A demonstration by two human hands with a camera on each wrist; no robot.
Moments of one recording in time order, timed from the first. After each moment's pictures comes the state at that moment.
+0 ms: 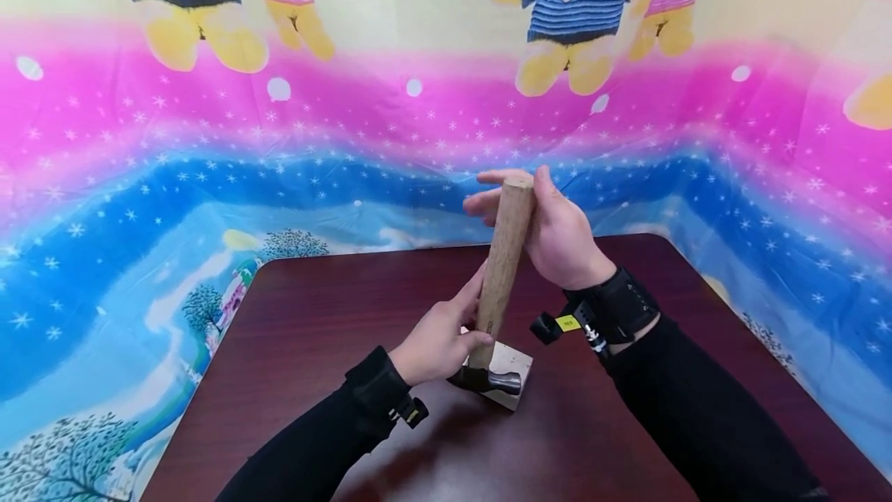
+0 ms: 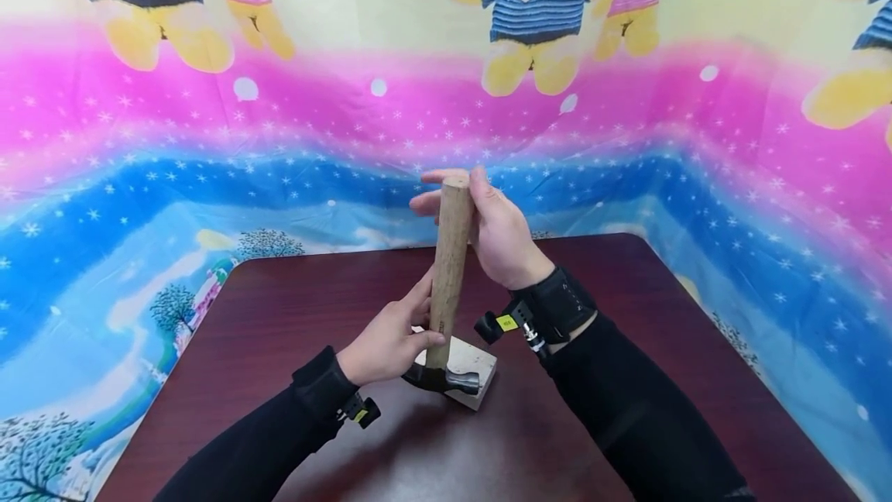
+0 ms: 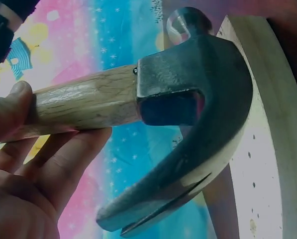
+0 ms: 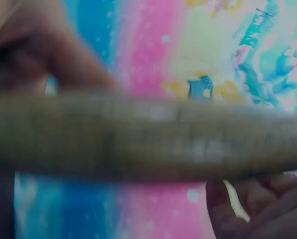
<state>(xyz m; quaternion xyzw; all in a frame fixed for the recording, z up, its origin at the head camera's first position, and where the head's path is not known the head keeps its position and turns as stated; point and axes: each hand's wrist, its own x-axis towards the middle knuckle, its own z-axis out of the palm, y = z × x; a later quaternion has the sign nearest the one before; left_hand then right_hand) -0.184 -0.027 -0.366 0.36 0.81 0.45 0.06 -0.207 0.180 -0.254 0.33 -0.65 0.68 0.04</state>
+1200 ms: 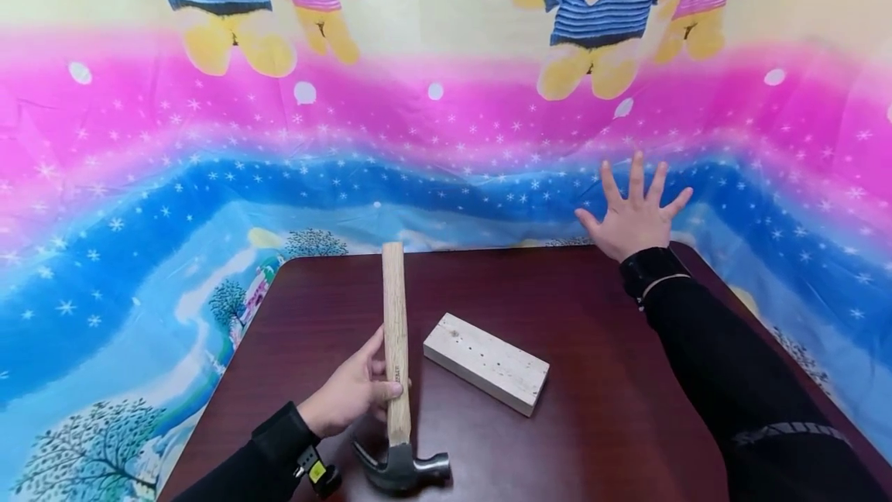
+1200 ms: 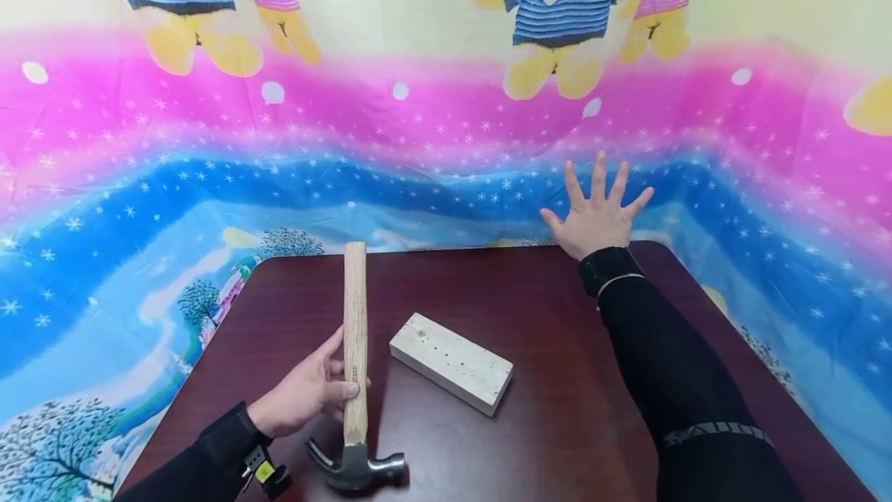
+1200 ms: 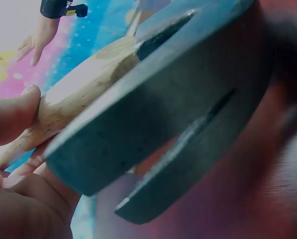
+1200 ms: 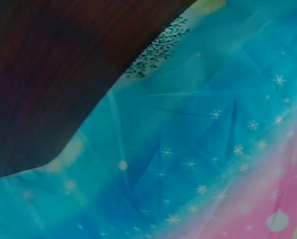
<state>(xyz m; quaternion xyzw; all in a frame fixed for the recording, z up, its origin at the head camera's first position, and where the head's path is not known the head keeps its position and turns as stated) -0.158 -0.162 -0.435 0.12 0.71 0.65 0.23 -0.321 0.315 -0.331 0.00 -0.98 0.05 0.20</state>
